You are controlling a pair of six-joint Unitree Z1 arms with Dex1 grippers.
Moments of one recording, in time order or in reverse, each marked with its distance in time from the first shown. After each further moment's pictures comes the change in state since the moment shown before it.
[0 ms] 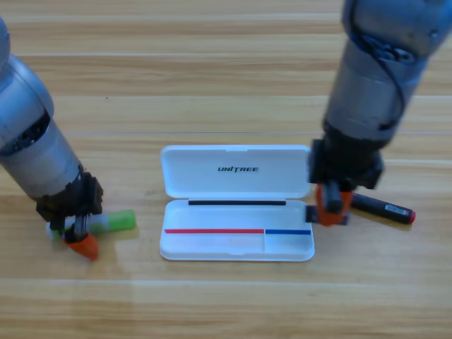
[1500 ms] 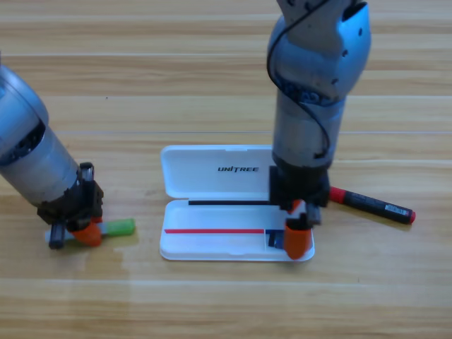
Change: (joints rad) arm 0 0.007 -0.009 0.066 -0.101 -0.002 0.024; arm 1 0.016 0.206 -0.135 0.004 -0.021 -0.002
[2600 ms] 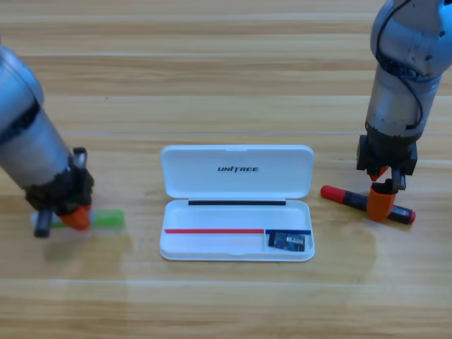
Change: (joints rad) arm 0 0.022 -0.025 -0.100 0.162 0.021 0.061; arm 1 -0.267 -0.088 0.253 -0.162 -0.092 -0.107
